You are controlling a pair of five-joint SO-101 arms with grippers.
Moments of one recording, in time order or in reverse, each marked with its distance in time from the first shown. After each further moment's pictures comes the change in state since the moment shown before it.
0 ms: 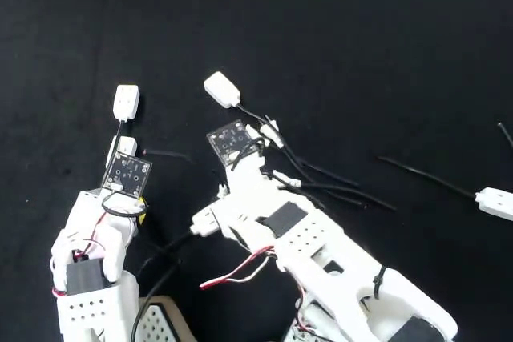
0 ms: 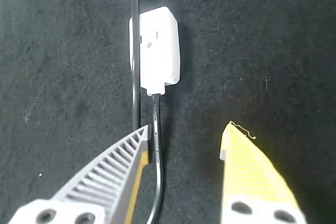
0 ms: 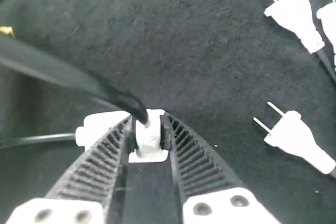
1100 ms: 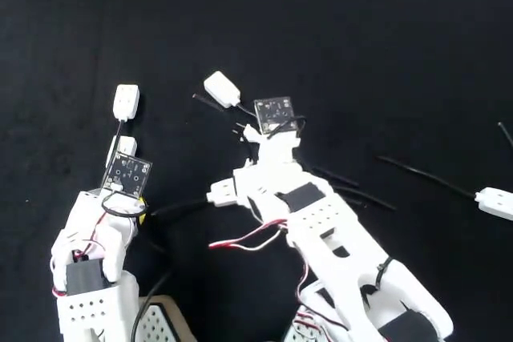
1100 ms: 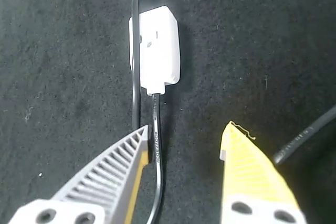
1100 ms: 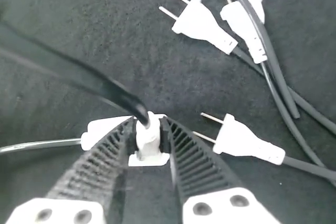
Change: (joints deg) left arm 0.0 0.0 0.0 0.0 0.0; right arm 11.0 1.1 -2.9 -4.4 -8.5
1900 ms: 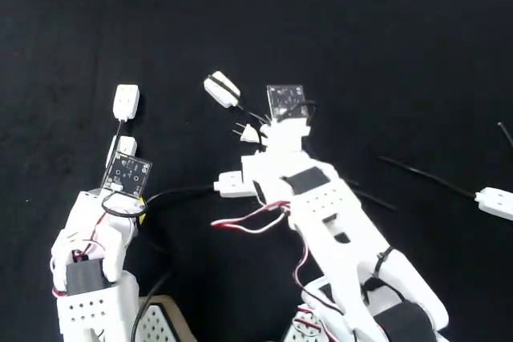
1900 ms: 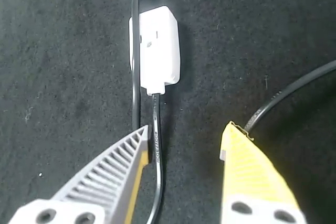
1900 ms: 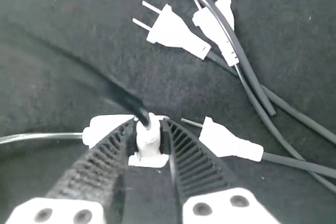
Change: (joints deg) left arm 0.0 0.0 0.0 0.0 0.0; right arm 5.3 2.6 -5.7 4.5 -2.8
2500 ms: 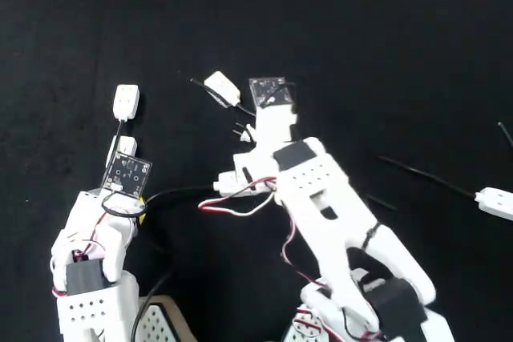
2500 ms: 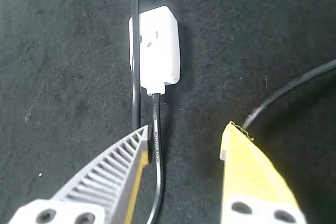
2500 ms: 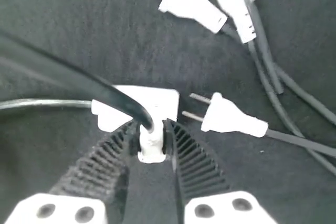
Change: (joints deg) left arm 0.0 0.0 0.0 0.0 0.0; right arm -1.3 7.6 -16.1 18.4 0.2
